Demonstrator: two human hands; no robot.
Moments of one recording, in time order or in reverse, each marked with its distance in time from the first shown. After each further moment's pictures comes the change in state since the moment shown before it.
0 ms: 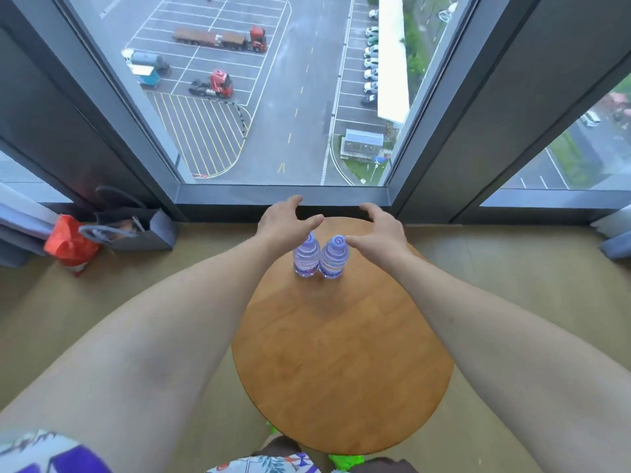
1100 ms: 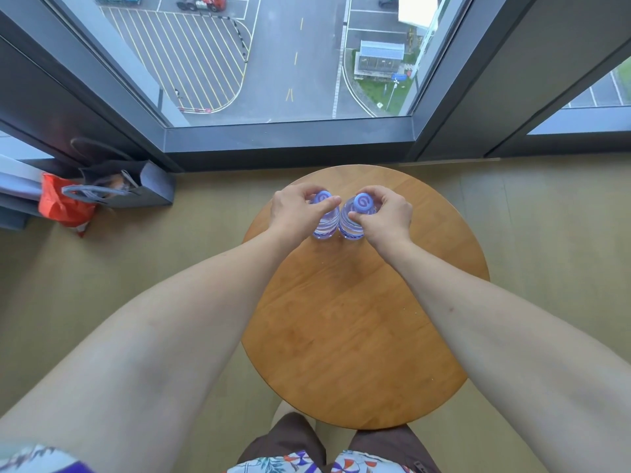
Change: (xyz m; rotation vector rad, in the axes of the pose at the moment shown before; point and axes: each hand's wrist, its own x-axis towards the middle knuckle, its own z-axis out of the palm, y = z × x) left_hand 0.055 -0.054 0.095 -0.257 0.043 -0.082; right_hand 0.052 0.063 0.100 0.281 0.123 0.103
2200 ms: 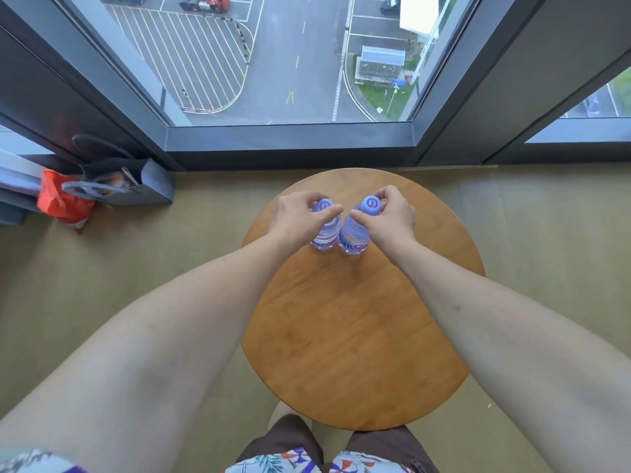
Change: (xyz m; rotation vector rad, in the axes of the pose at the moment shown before) left_hand -0.009 0.003 -0.008 0.102 -0.090 0.005; right_hand -0.003 -0.014 -0.013 -0.115 -0.039 0.085
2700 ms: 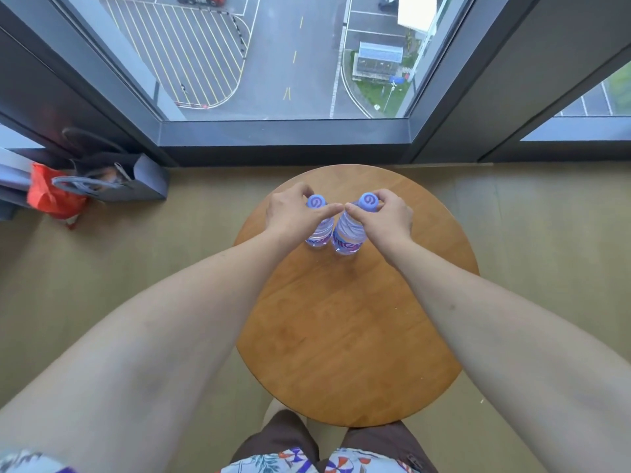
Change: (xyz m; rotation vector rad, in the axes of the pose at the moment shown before) left_hand -0.003 0.011 0.005 0.064 0.029 -0.118; right_hand 0.003 0.009 -0.001 -0.017 0.003 0.053
